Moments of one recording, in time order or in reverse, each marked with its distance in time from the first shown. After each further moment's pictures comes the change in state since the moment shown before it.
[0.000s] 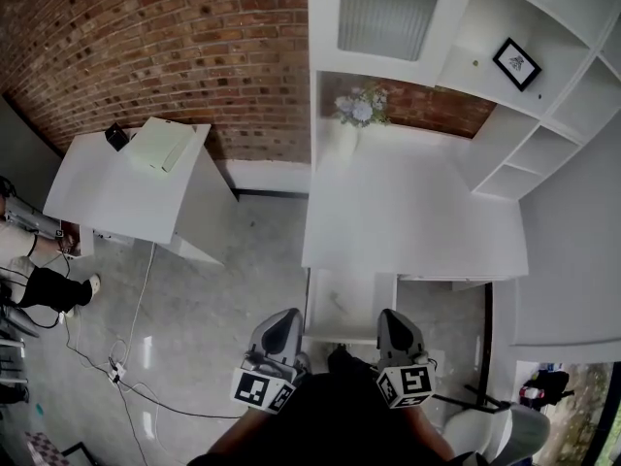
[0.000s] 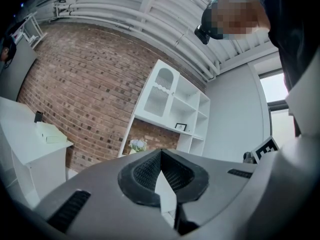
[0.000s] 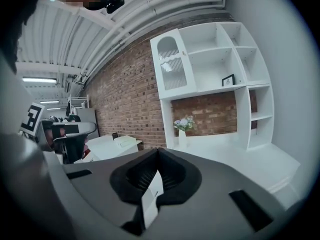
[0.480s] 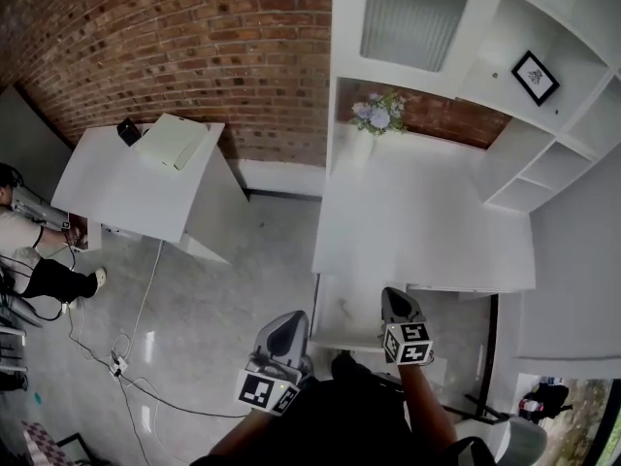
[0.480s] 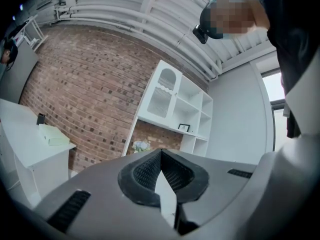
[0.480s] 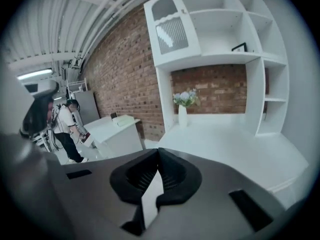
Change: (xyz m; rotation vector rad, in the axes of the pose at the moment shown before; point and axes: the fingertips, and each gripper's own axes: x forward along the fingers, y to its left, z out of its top) left arm 0.005 0.019 0.010 0.004 -0.005 0.028; right arm 0.102 -0.041 -0.080 -0.002 0.254 0.040
